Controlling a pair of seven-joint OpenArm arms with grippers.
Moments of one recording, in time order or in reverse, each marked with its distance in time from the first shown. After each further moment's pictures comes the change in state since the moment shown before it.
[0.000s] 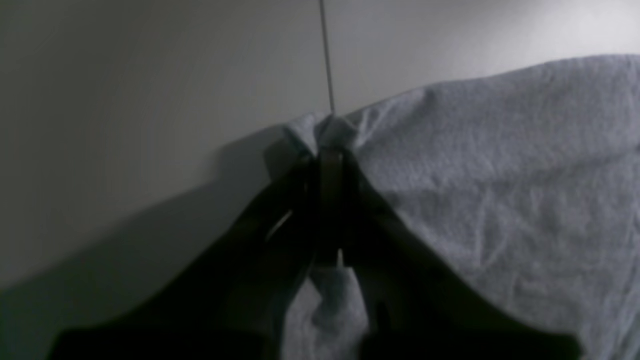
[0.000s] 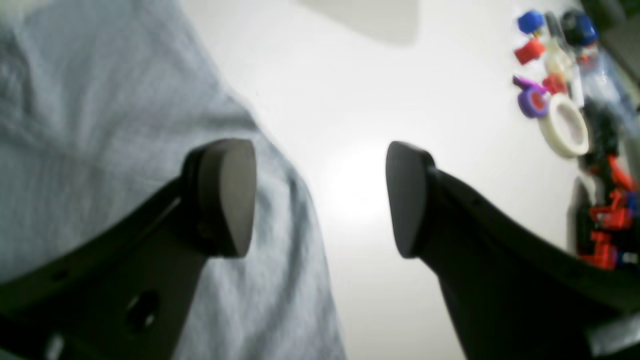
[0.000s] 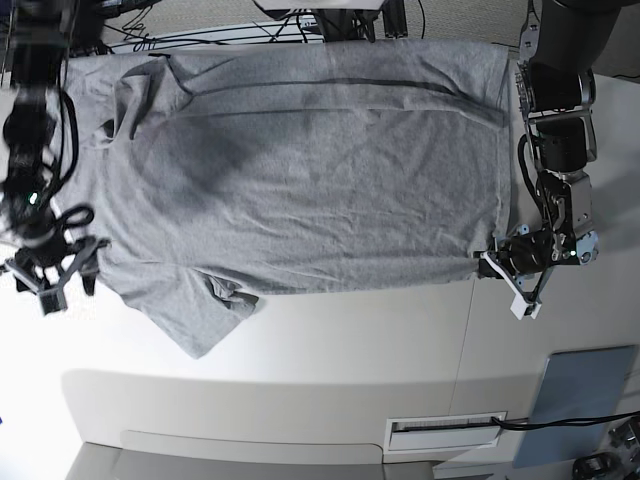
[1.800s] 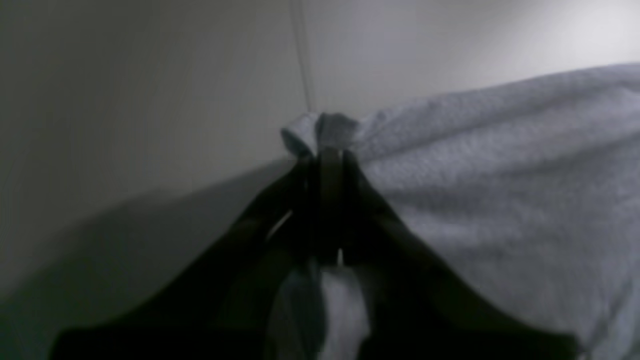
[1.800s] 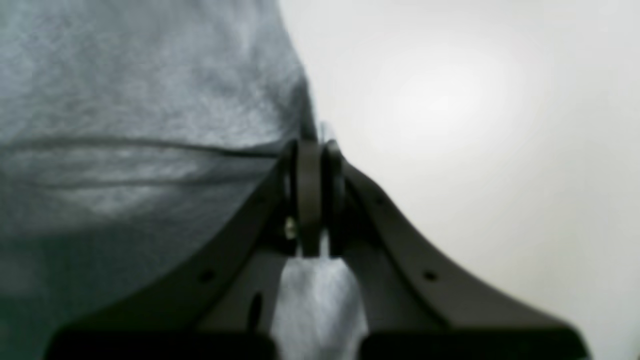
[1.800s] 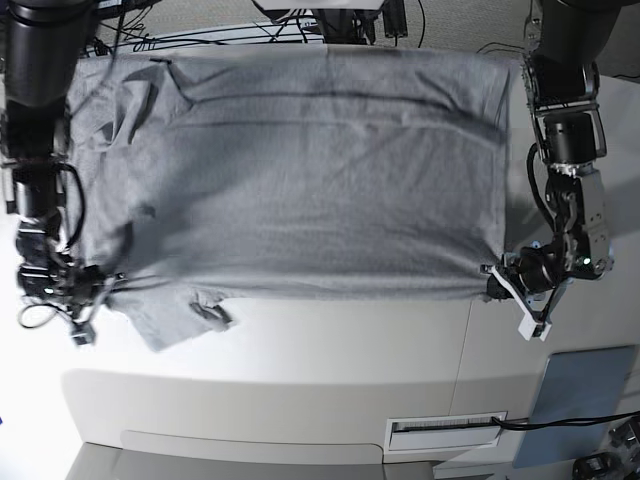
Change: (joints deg) left arm 3.7 -2.0 0.4 17.1 -5.7 2.4 6.1; right arm 32.8 -1.4 -26.9 -49.5 7.6 8.0 0.4
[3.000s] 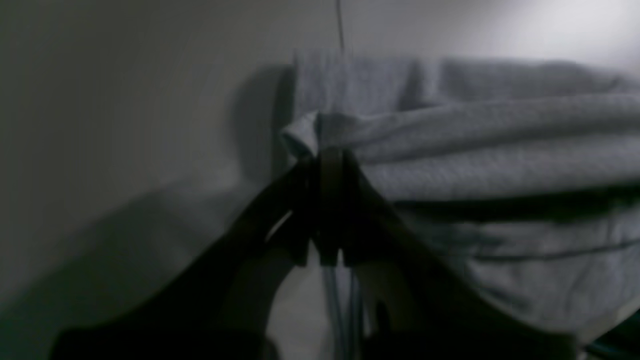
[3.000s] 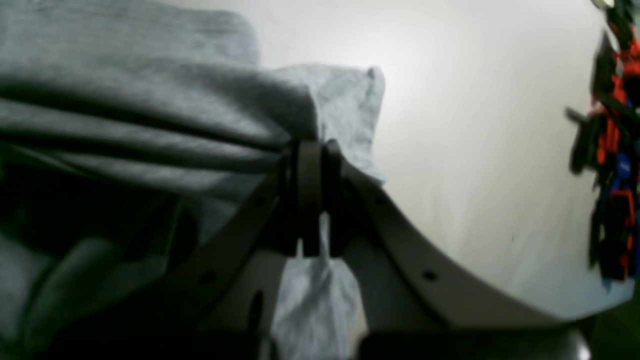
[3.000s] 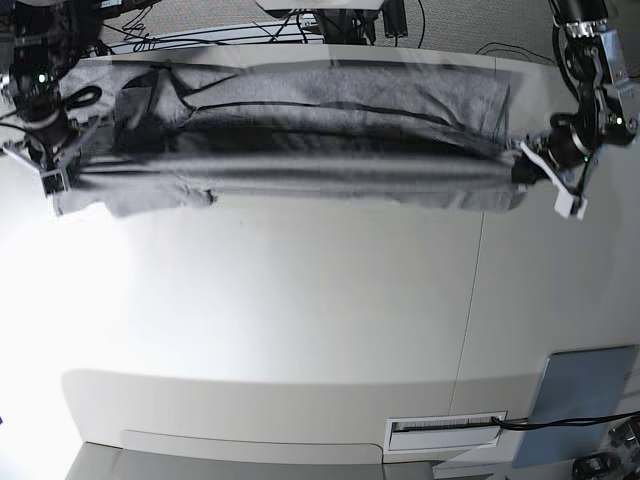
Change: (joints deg) left arm 35.9 -2.1 -14.7 28.6 -12.9 0.3 4.0; right arm -72.7 -1.3 42.6 76.6 -8.9 -15.0 -7.6
